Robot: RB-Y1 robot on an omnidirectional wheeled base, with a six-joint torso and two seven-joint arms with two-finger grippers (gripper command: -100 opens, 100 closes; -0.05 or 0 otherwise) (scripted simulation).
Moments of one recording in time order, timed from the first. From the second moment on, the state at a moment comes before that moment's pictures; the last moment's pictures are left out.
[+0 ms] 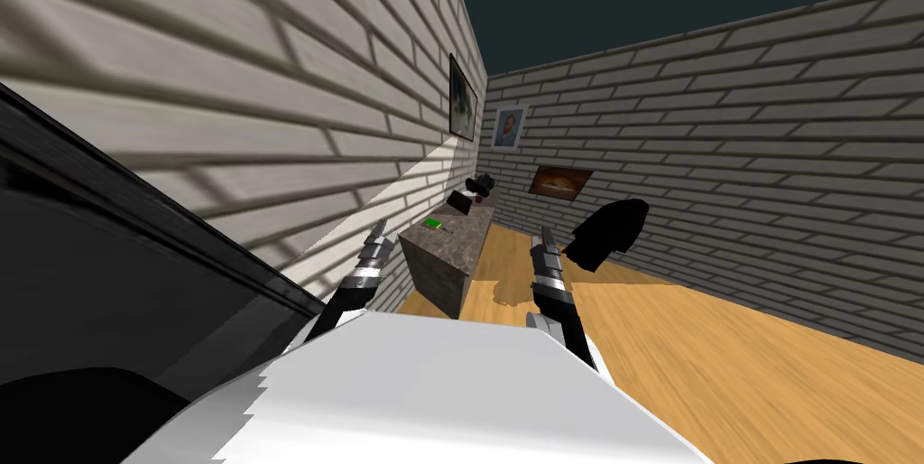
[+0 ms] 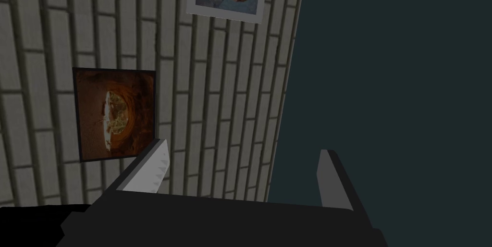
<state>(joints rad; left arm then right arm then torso) 0.61 0.11 0.00 -2.24 0.02 -0.33 0.06 0.54 0.04 -0.03 -2.23 0.03 -0.36 0.12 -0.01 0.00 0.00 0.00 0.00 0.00</state>
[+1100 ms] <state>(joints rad) 0.84 0.30 0.00 -2.03 0.09 -0.19 0.10 0.54 0.04 -0.03 -2.23 0.03 -0.36 0.12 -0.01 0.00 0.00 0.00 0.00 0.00</state>
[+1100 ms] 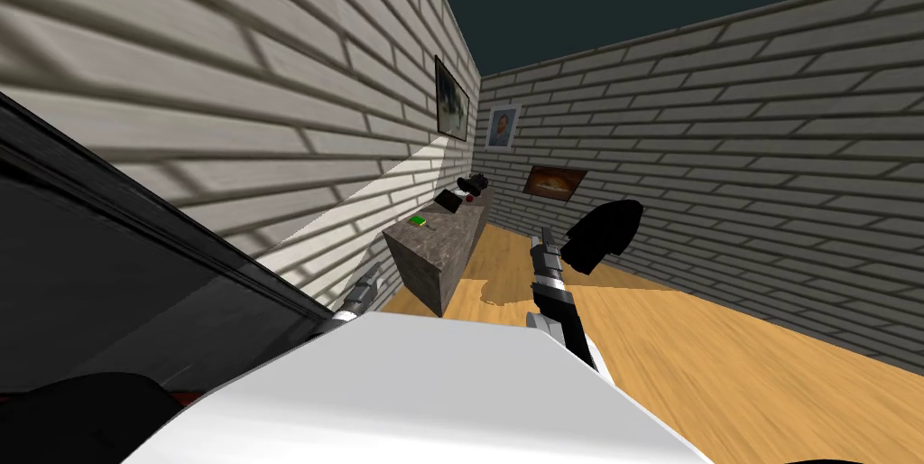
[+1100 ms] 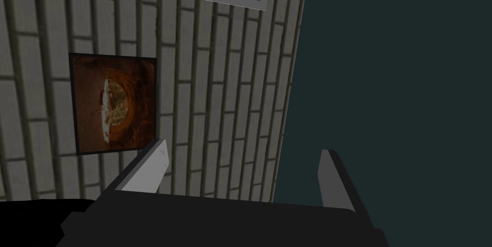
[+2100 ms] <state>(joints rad) 0.97 0.48 -0.01 -1.79 0.17 -0.12 0.13 0.54 0.04 -0.03 -2.23 0.03 -0.36 0.12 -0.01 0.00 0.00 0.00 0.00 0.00</state>
